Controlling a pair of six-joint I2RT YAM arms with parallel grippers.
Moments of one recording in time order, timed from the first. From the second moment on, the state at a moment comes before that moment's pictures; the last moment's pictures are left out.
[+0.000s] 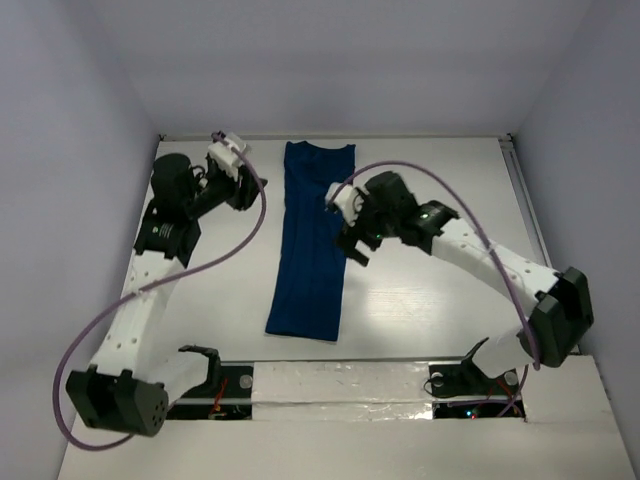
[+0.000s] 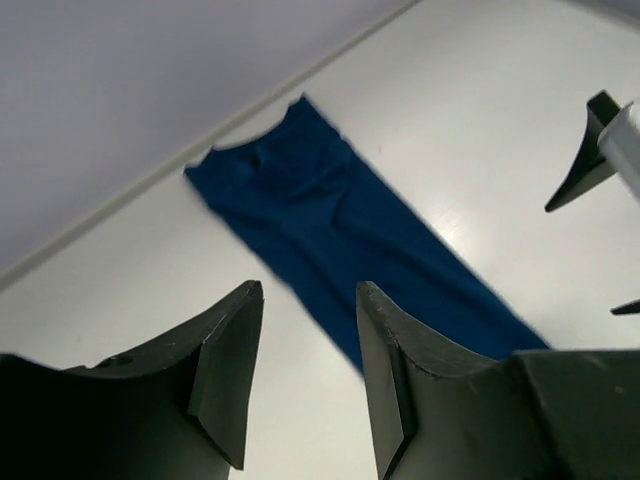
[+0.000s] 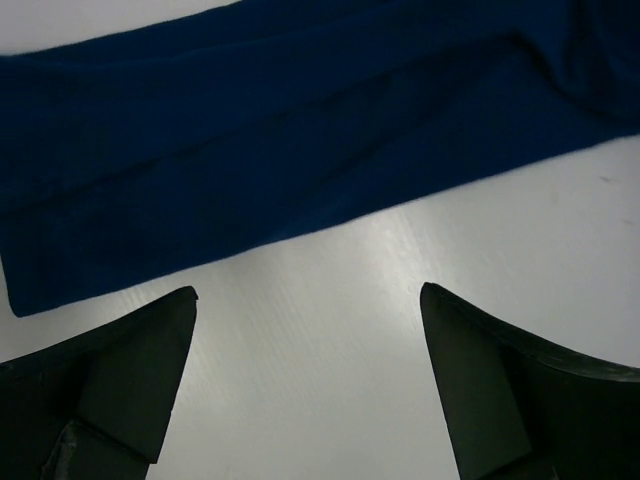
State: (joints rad) left arm -0.16 1.11 1.14 -0.21 0.57 0.20; right arm 0.68 1.45 1.27 -0.57 -0.23 -0.41
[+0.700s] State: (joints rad) left arm -0.15 0.72 0.78 -0.31 0.33 0.28; right arm 1.24 1.72 1.21 -0.60 0.01 -0.47
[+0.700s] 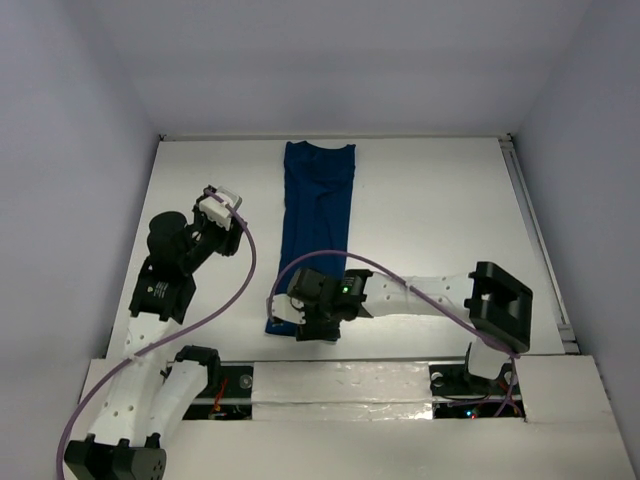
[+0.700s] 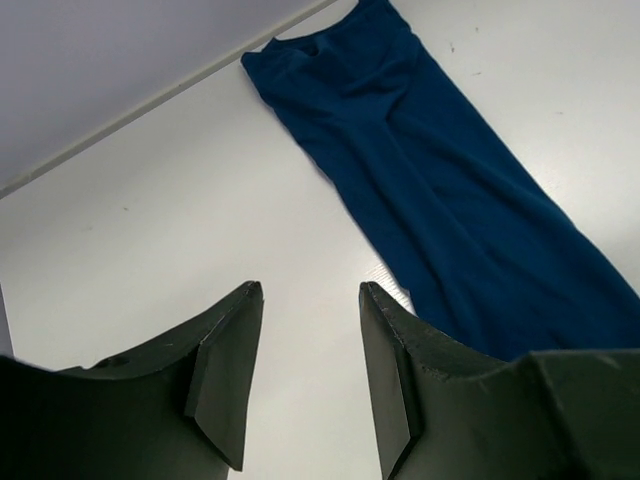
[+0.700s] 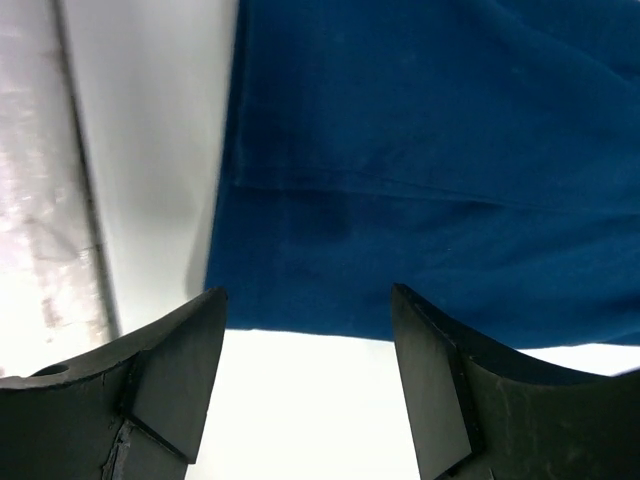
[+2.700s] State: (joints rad) left arm -0.15 0.79 0.76 -0.26 0.32 0.27; right arm 1.33 1.97 1.37 -0.55 0.03 -0.47
